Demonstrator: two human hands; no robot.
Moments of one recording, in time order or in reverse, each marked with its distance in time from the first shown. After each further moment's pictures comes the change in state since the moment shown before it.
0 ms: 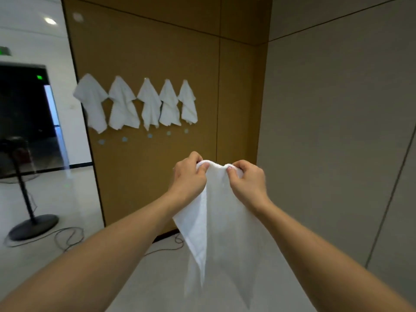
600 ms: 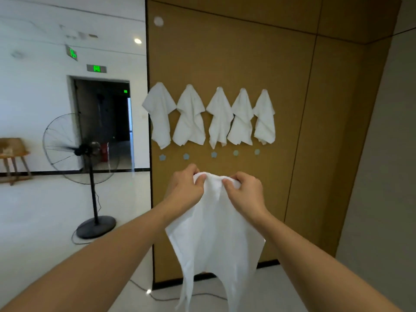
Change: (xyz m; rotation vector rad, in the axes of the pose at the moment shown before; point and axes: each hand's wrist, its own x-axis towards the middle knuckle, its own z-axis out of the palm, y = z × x) left_hand 0.253 -0.321 -0.084 0.217 0.167 -0.191; right_hand 0.217 -0.048 0.387 0.121 -0.270 -0.167
